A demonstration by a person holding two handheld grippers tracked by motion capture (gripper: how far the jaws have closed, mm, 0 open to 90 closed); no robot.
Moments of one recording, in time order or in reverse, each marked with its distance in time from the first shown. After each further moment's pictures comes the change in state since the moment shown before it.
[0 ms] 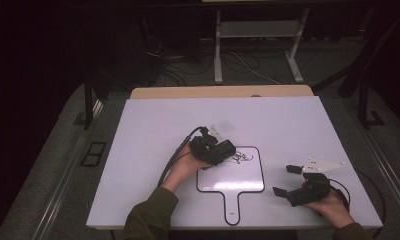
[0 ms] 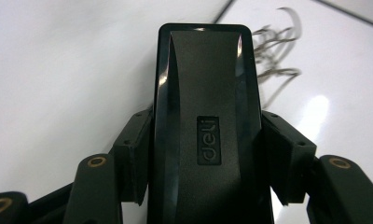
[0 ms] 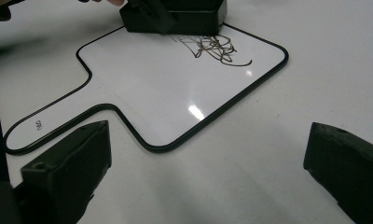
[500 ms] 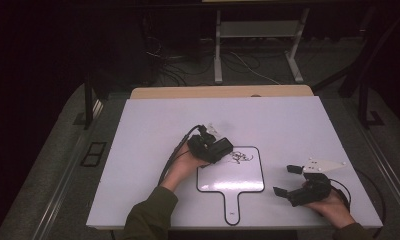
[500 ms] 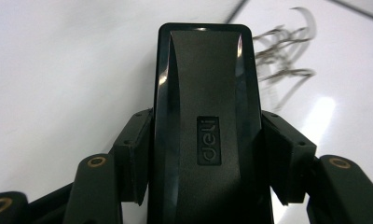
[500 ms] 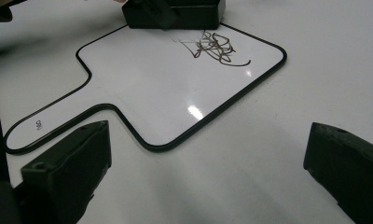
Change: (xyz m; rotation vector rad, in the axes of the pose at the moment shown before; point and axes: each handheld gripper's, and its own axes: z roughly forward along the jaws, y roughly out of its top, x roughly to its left) left arm 0.017 -0.006 -0.007 0.007 0.063 -0.044; right arm 0.000 0.000 -0.001 -0.001 0.000 0.004
